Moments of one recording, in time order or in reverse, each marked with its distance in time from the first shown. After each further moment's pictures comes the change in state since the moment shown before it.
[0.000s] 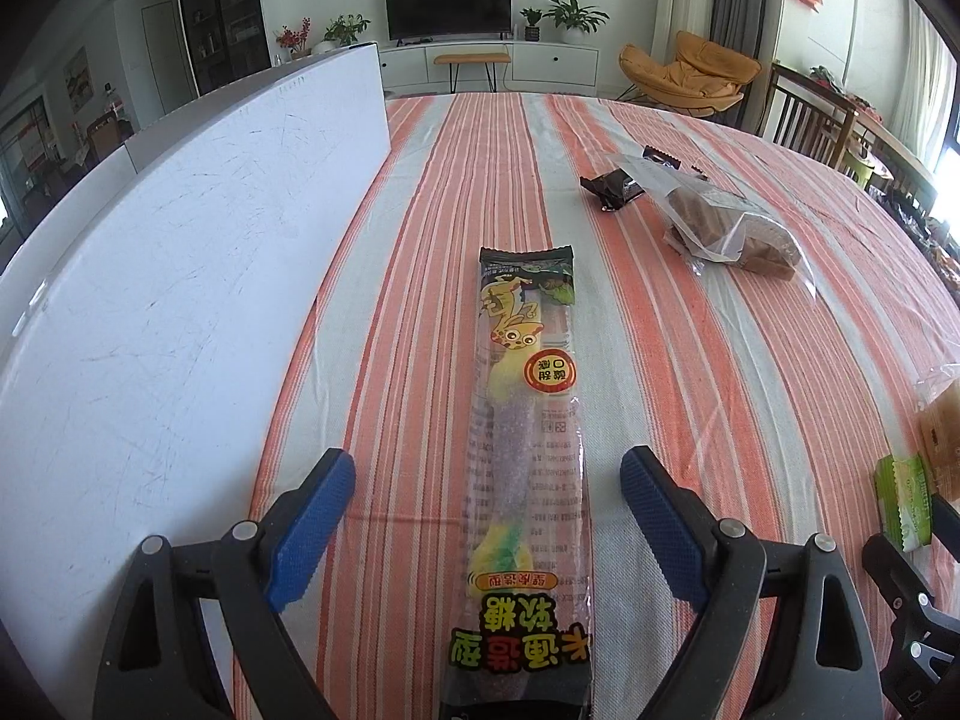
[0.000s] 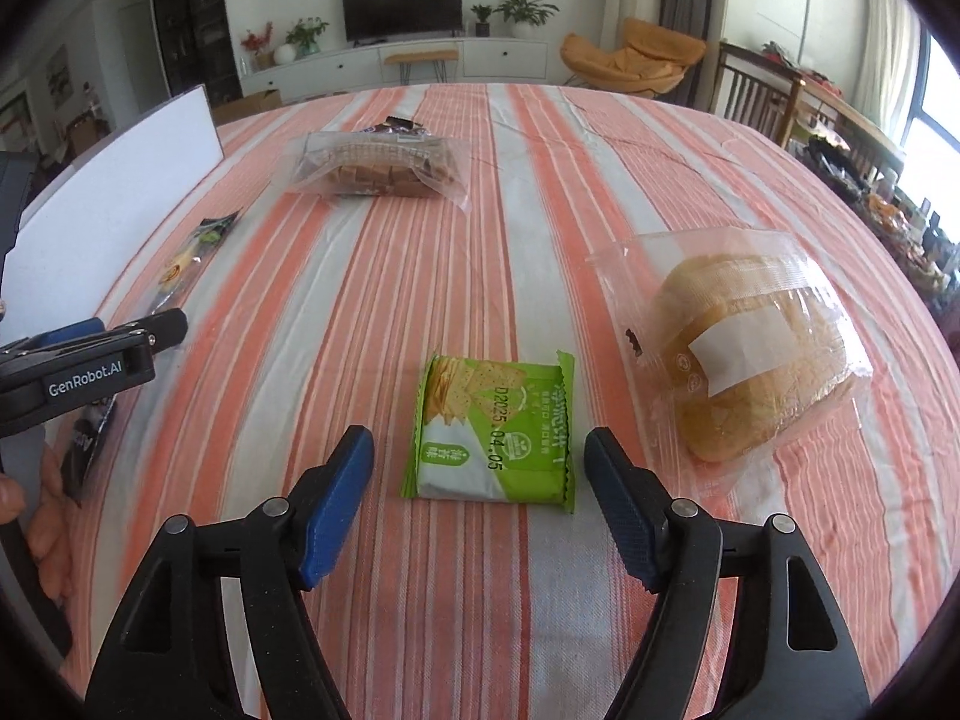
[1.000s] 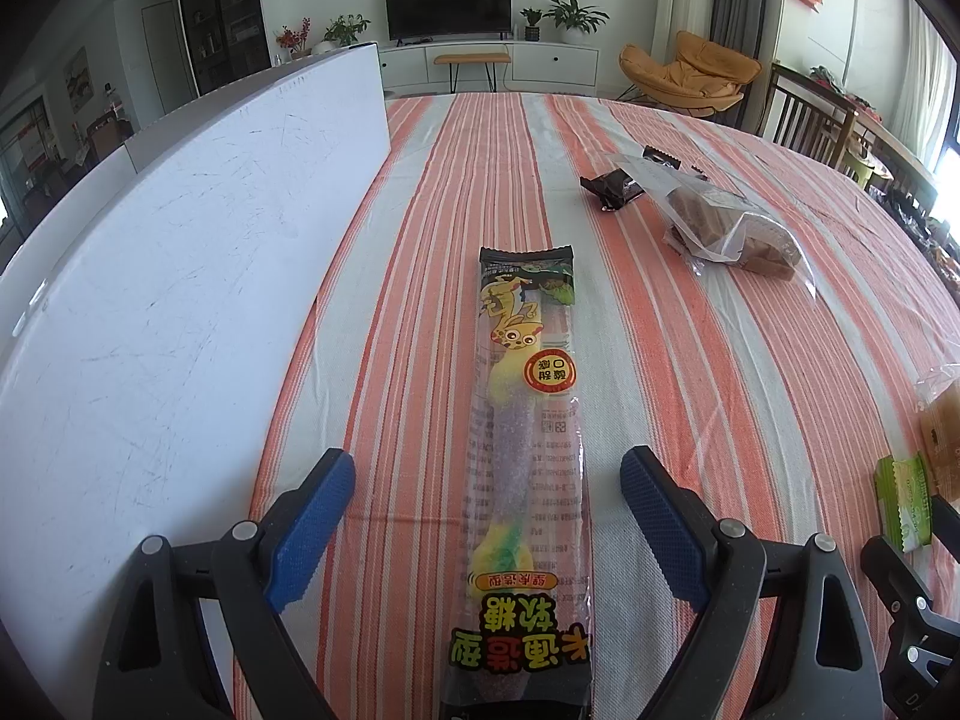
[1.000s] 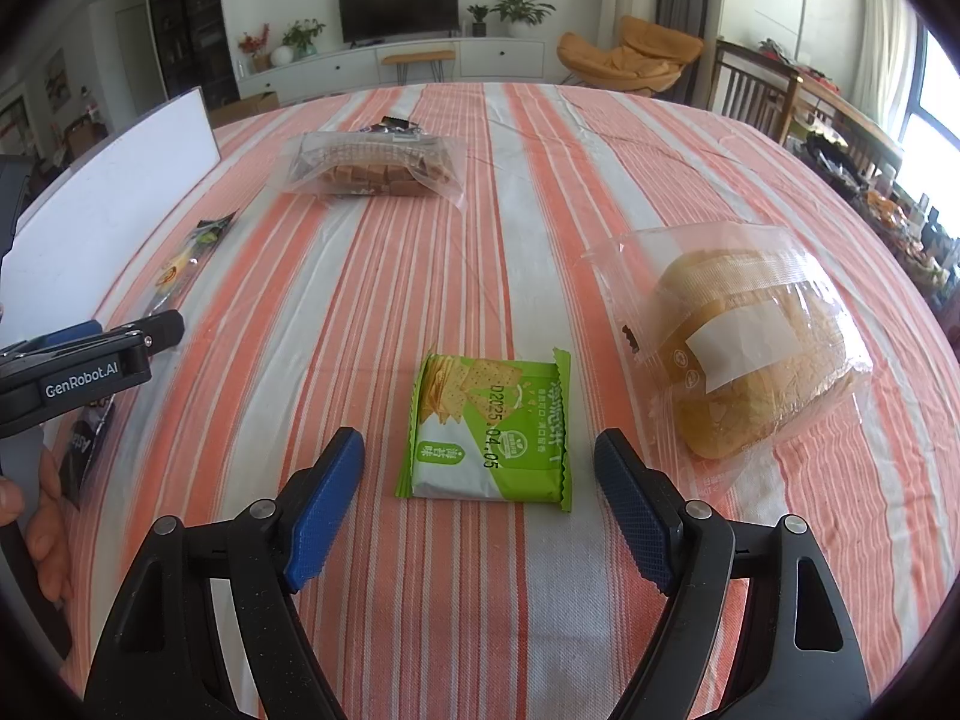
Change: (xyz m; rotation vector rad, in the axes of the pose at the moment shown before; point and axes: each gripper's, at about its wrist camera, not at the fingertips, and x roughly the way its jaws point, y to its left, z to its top) left arm 0.000 0.000 0.000 0.000 0.000 -0.001; right arm -0.001 -0.002 -0.004 0.000 0.000 -0.004
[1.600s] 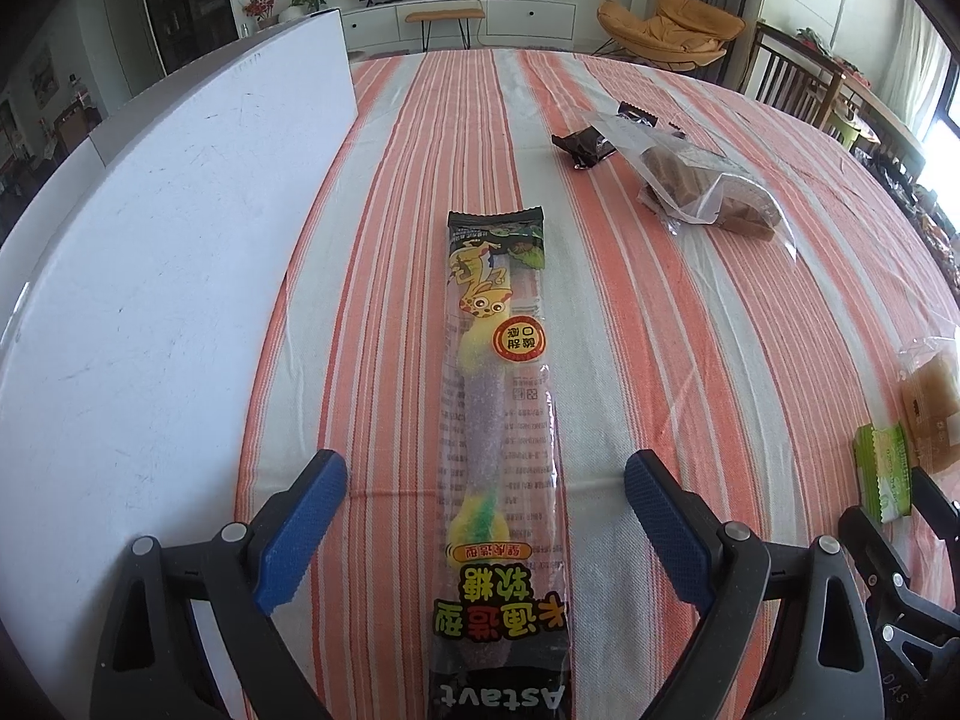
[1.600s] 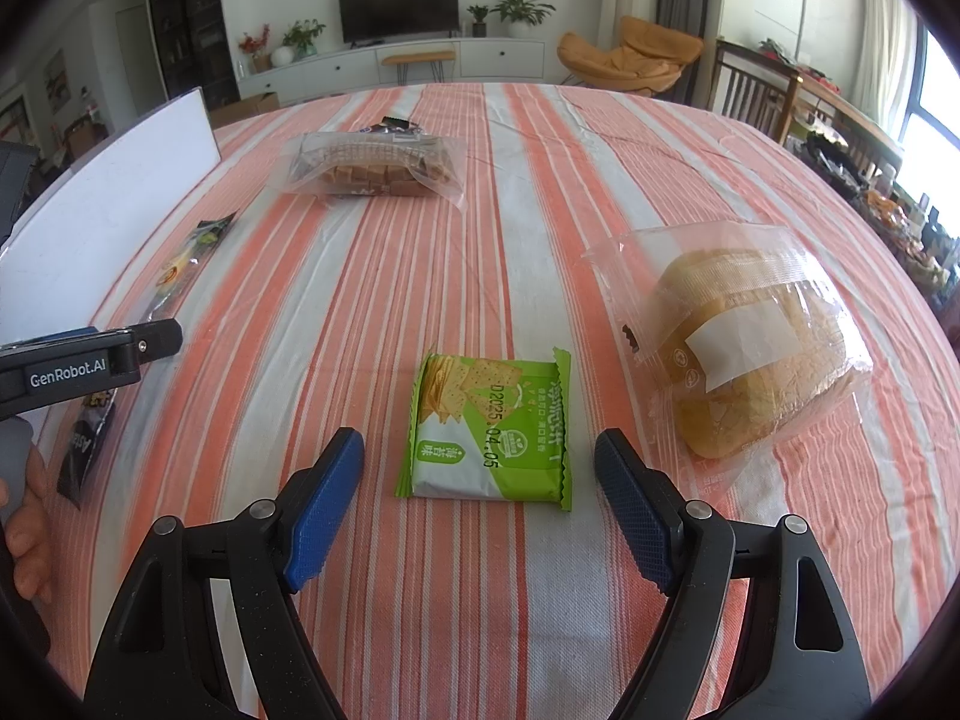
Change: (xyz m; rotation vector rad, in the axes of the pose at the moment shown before) left arm 0.001 -0.005 0.005 0.060 0.126 -0.050; right arm 0.000 0.000 0.000 0.001 -0.001 0.000
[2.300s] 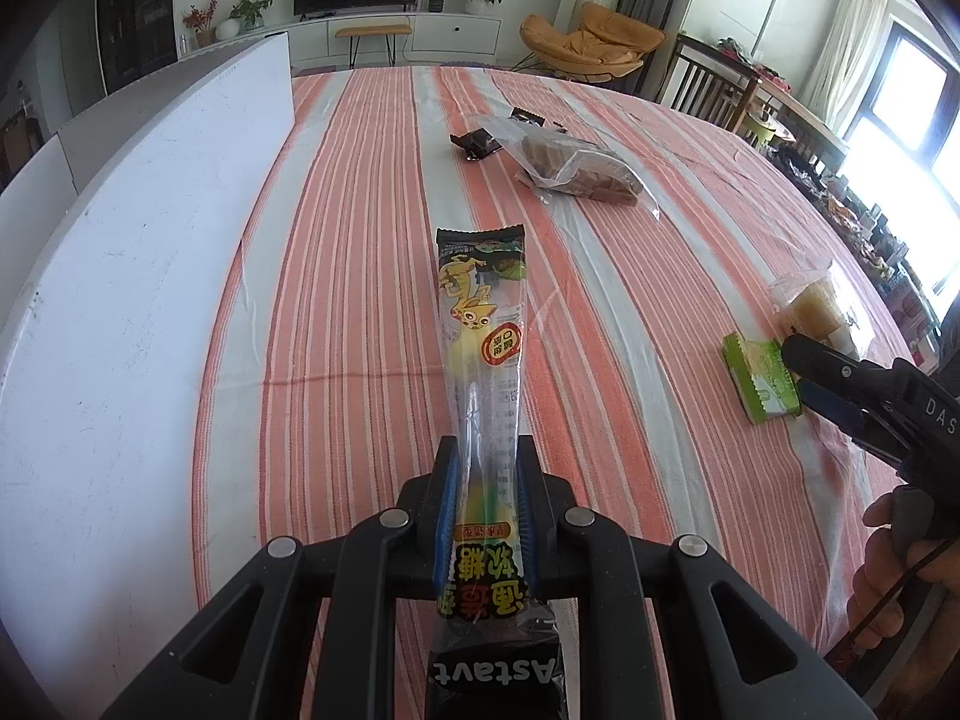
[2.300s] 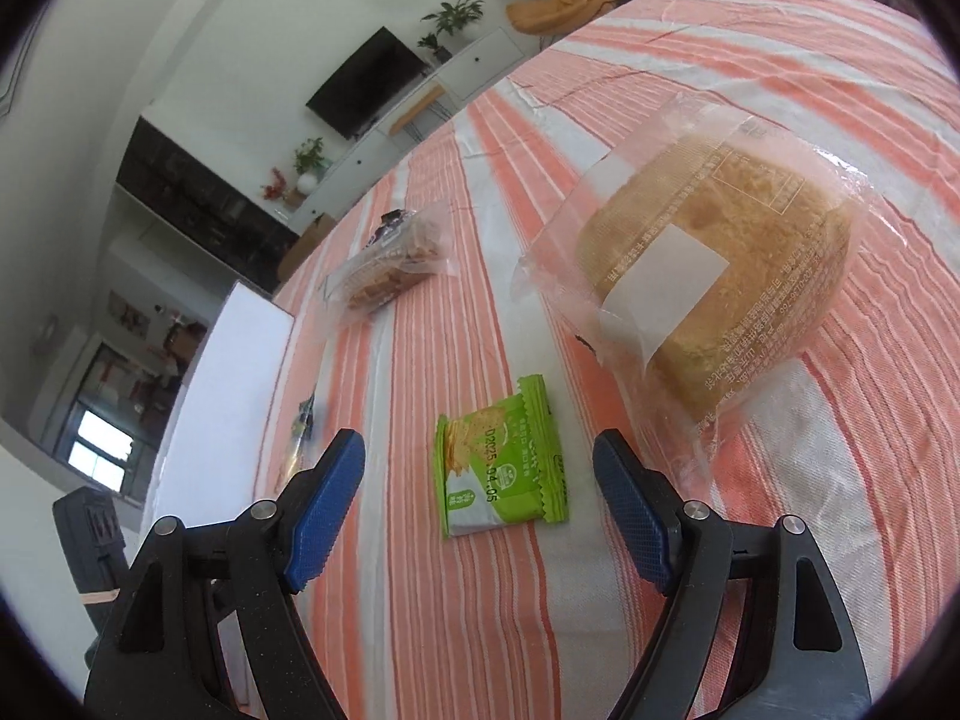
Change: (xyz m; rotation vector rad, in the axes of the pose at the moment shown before) left arm -0.047 -0.002 -0.046 0.041 -0.042 -0.209; right arm -0.008 -0.061 0.007 0.421 0.011 0.347
